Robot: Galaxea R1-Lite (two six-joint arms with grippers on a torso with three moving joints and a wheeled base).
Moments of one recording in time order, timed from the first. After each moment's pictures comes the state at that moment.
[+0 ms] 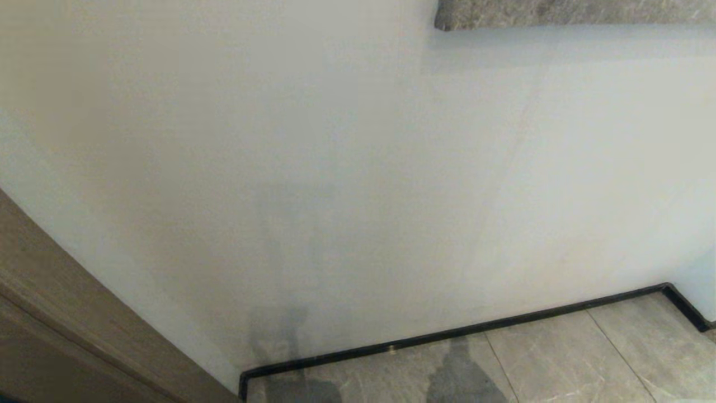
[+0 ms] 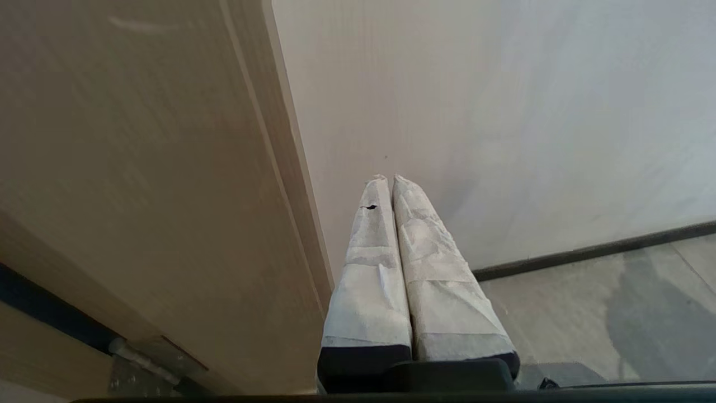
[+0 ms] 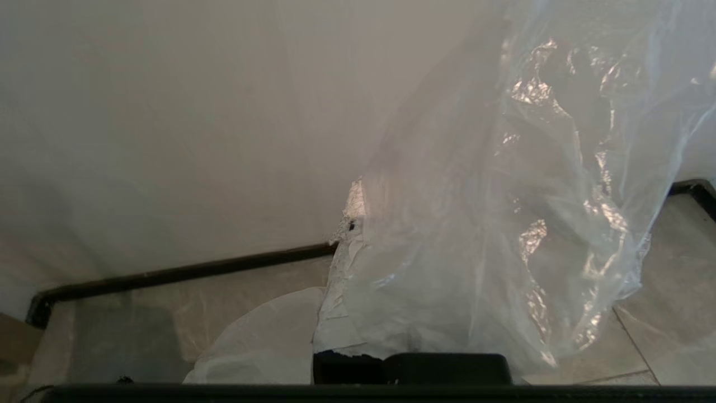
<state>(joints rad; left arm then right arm) 0.00 0.00 0.00 0.00 0.00 0.01 0.00 0.00 0.00 0.00 -0.01 0.01</state>
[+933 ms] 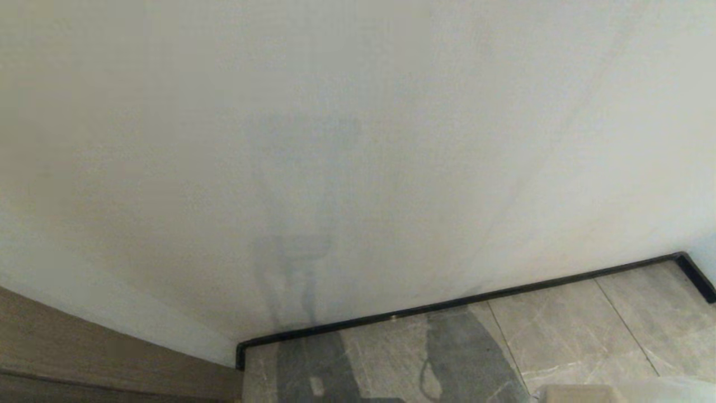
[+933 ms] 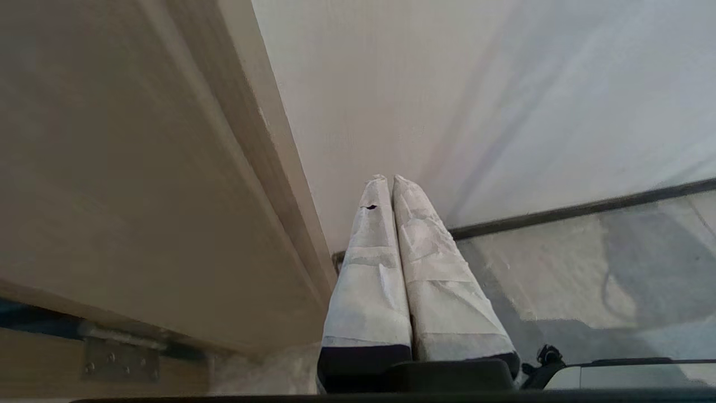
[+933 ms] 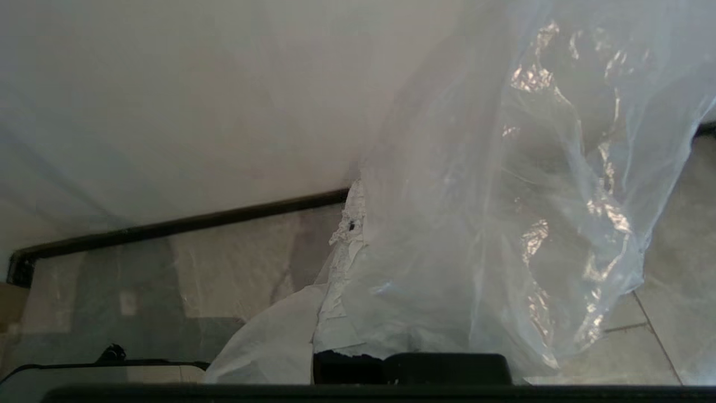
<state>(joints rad) 0.00 0.00 0.00 0.00 0.00 0.00 0.00 0.00 0.00 -0.01 -0.01 0.01</state>
